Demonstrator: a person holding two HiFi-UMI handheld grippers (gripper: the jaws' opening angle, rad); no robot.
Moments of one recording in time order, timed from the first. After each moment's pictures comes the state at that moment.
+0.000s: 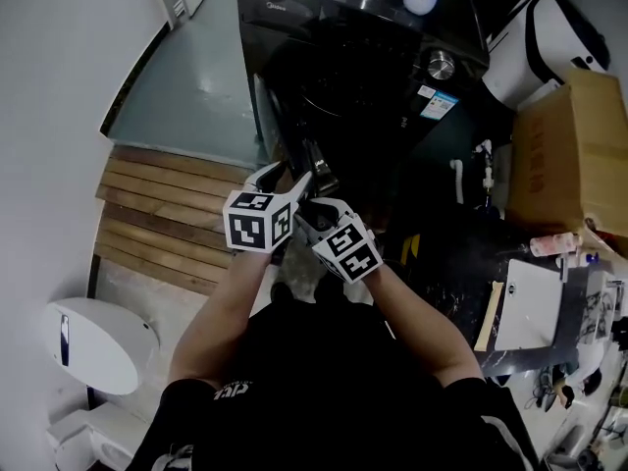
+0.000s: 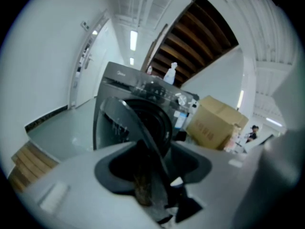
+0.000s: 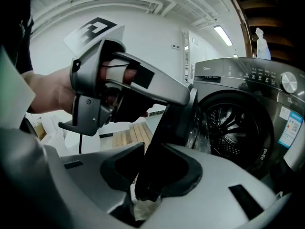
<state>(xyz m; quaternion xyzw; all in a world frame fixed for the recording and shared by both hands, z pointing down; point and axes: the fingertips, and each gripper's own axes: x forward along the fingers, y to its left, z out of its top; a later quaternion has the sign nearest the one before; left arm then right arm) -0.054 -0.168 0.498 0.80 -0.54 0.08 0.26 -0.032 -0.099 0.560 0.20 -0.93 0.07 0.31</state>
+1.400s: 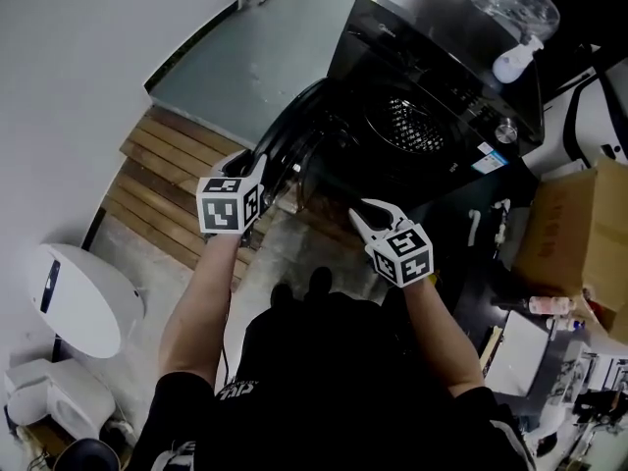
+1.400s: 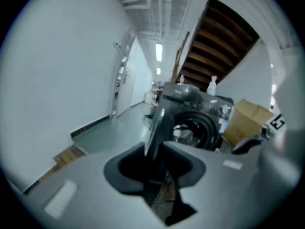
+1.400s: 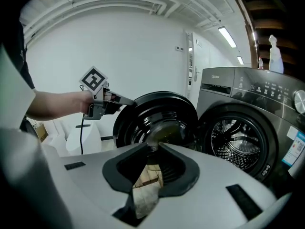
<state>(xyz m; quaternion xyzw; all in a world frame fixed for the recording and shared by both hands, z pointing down) -0.294 -0.110 0.506 0.67 -0.70 0.08 0.24 -0.075 -0.110 0.521 0.18 -0.94 0.06 0.30</state>
